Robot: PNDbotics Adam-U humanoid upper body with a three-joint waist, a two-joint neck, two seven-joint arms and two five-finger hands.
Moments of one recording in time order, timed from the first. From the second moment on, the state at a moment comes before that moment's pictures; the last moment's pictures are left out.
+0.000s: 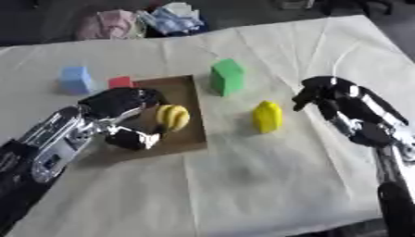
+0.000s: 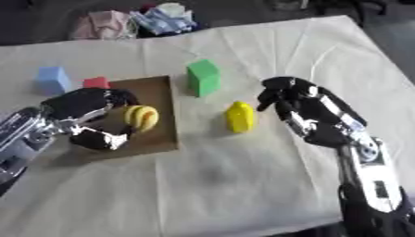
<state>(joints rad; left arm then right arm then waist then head) -0.57 0.58 -0.50 -1.53 -0.79 -0.12 -0.35 -0.32 -0.15 -0.05 -1.64 -0.13 -0.22 0.74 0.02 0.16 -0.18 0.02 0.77</state>
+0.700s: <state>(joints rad) -0.54 0.66 -0.44 -1.61 -0.81 -0.11 -0.39 -0.32 -0.15 -0.05 -1.64 -0.13 -0.22 0.74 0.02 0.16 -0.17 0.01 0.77</state>
